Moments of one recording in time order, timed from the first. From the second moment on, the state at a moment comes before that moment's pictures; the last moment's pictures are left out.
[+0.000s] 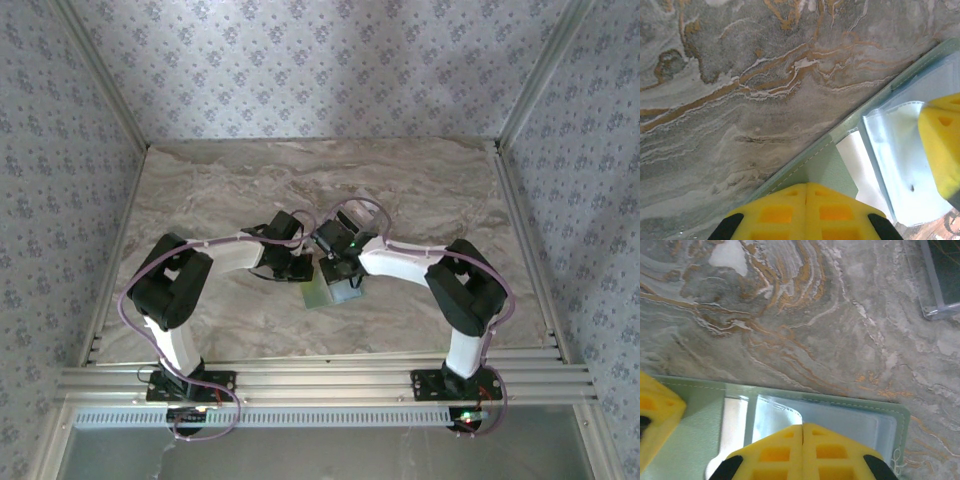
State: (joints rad) left arm -0.64 1.80 0.99 -0.37 0.39 -0.49; right arm 0.82 1.80 1.13 -0.50 0.14 0.40
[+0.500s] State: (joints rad) left arm -0.64 1.80 0.99 -0.37 0.39 -0.50; right arm 0.72 1.77 1.03 -0.38 -0.21 0.49
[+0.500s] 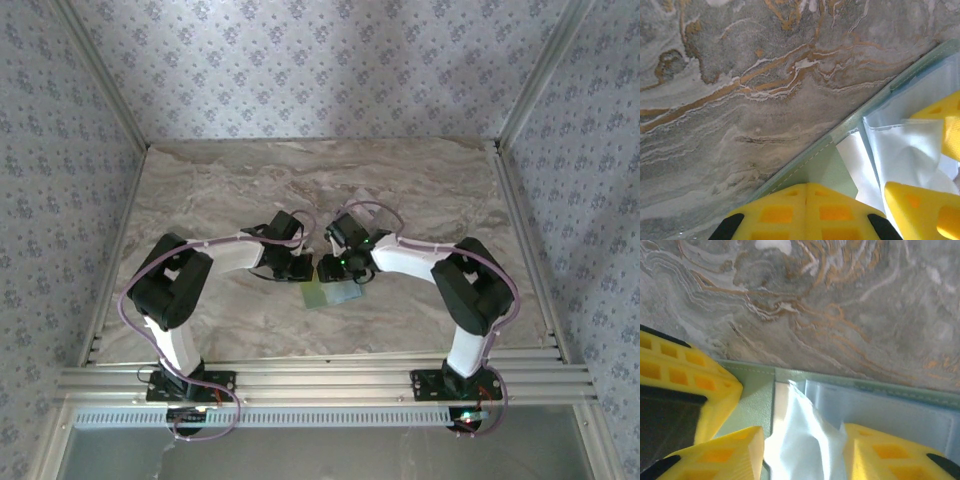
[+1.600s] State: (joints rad) left arm -0.53 1.76 0.83 -0.15 0.58 -0.63; right arm 0.86 1.73 0.98 -0.29 -0.21 0.54
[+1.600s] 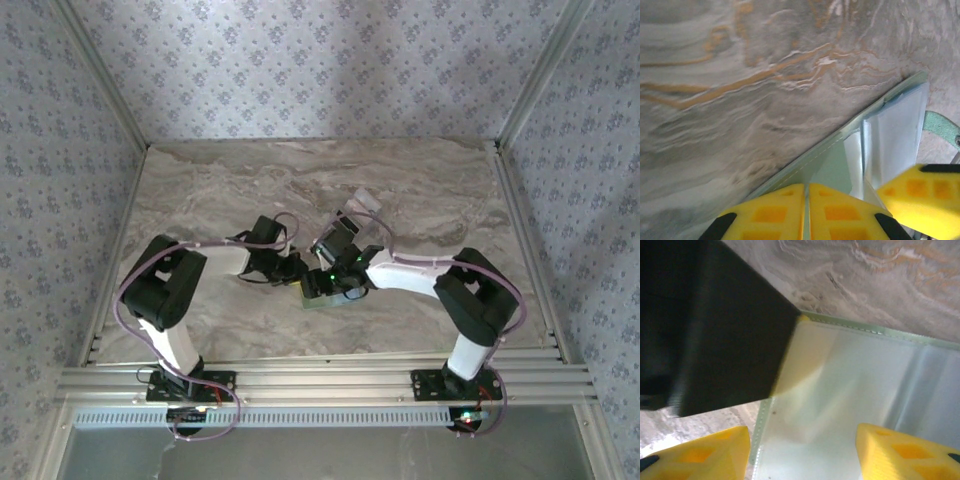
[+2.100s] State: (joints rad) left arm -0.45 1.56 0.73 -0.18 0.47 -0.67; right arm 0.85 1.75 0.96 -0.21 -0.30 0.54
